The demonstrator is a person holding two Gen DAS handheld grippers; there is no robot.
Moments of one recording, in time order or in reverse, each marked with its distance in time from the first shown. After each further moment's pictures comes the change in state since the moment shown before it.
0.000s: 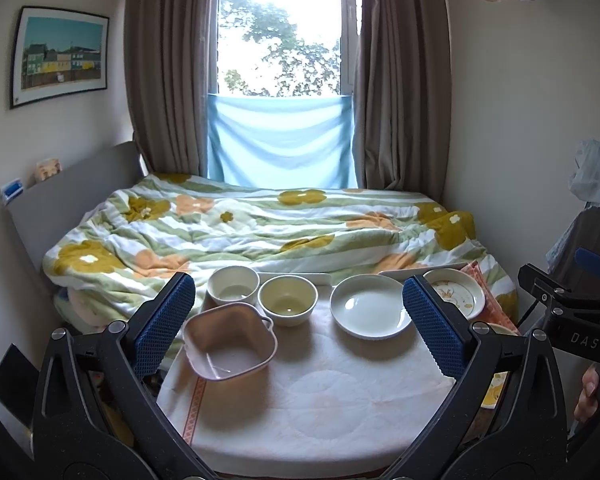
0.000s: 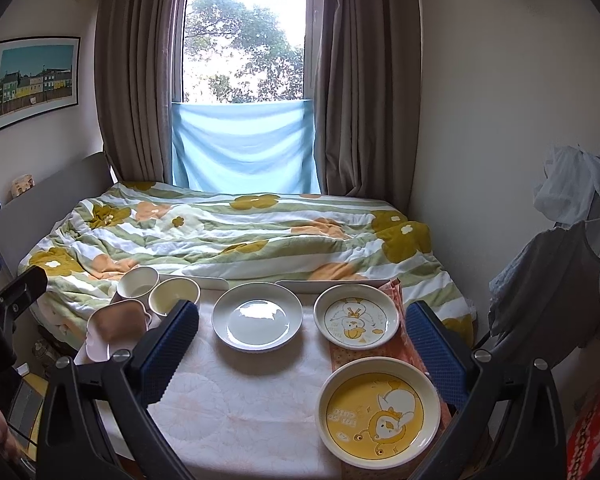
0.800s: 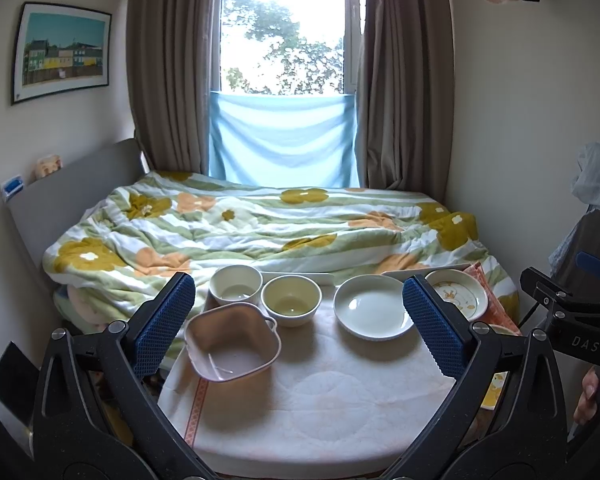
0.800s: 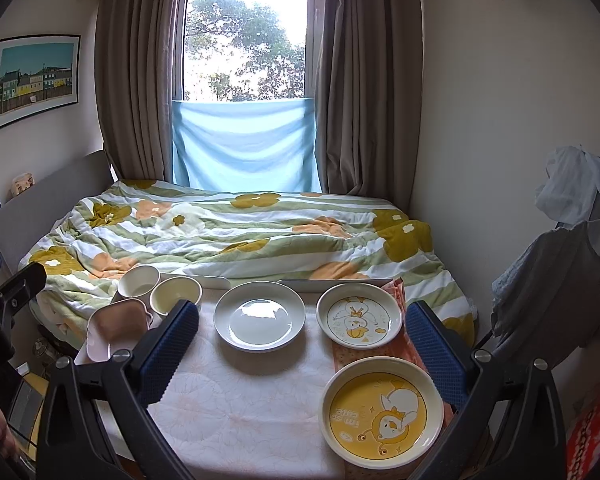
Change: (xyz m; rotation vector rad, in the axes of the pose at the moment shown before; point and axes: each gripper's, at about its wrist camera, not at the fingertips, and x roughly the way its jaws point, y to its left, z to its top) left arm 0.001 0.002 0.002 -0.002 0.005 0.001; right arm -0.001 0.003 -0.002 -0.002 0.000 0.002
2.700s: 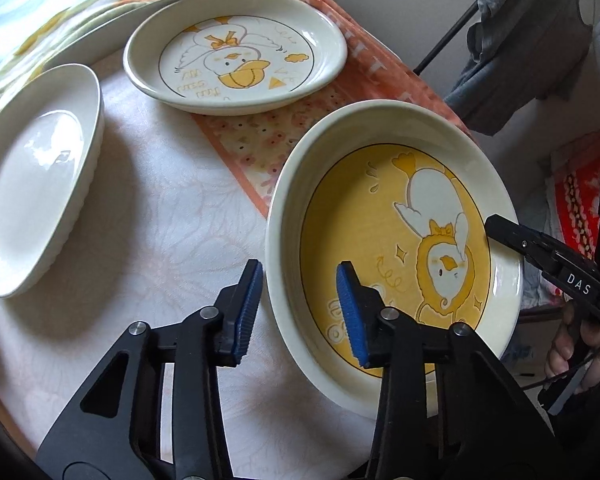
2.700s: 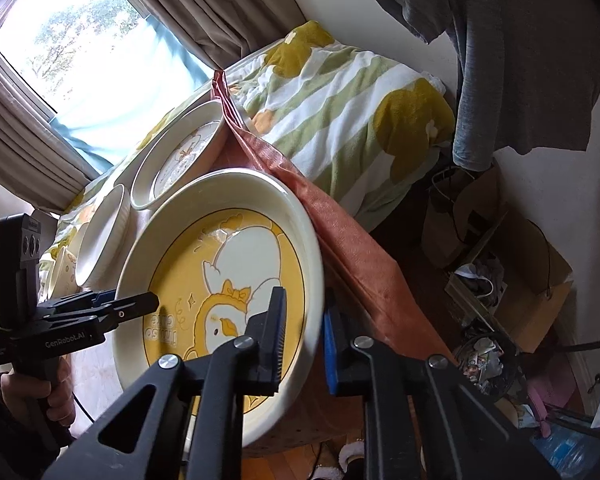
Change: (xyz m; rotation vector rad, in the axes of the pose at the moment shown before) left arm 0.285 -0.274 -0.188 0.376 0.833 -0.657; right arm 0.155 -0.230 -0.214 0.584 0.442 0.035
